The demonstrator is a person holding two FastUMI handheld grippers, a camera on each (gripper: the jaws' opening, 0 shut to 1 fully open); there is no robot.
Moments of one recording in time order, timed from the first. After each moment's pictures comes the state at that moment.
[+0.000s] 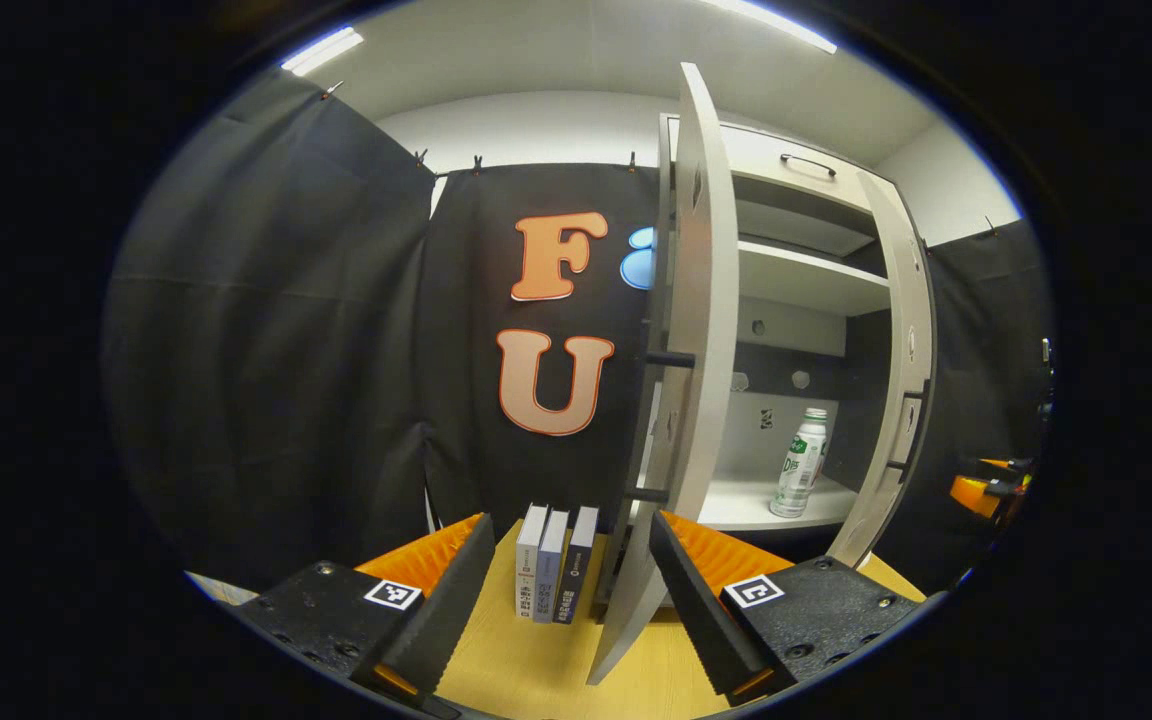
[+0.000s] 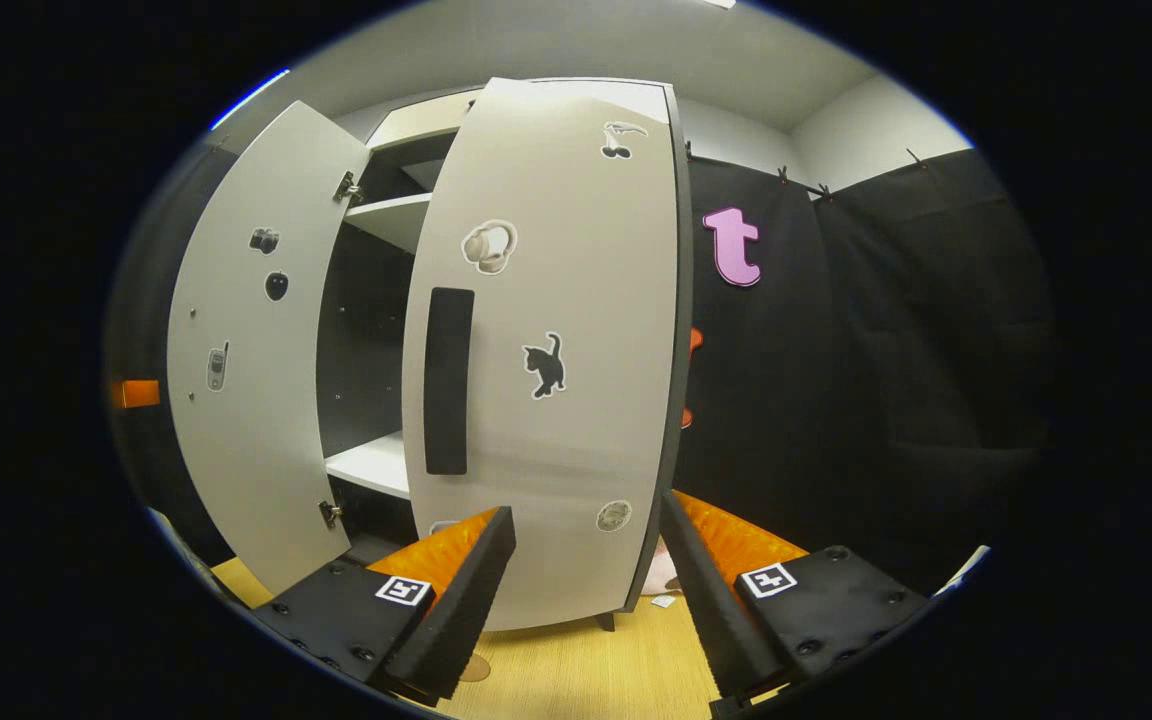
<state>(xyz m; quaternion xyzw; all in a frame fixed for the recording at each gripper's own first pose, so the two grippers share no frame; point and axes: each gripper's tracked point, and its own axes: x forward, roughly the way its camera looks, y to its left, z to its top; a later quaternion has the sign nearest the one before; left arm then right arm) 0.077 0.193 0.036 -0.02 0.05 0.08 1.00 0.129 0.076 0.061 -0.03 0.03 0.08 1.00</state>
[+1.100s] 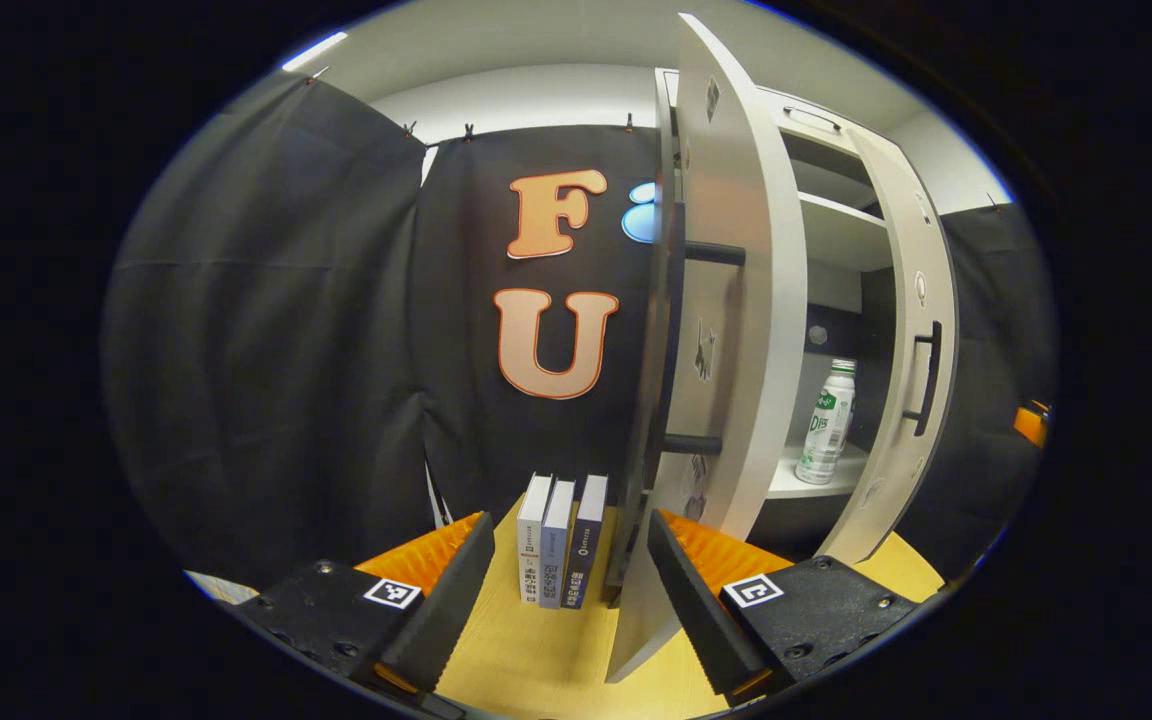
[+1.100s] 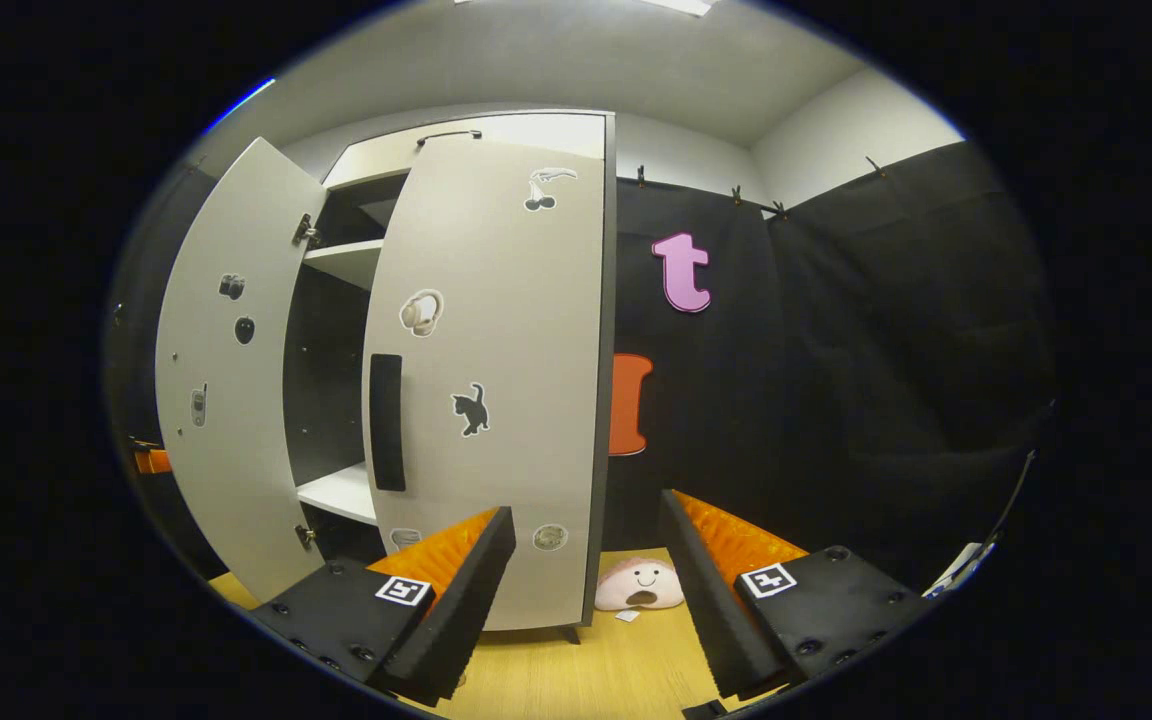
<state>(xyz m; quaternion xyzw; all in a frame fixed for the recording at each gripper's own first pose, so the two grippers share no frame) 0.111 0.195 -0.012 0.00 0.09 0.08 0.99 0.107 0.015 0.092 -0.01 0.00 0.03 1.00</state>
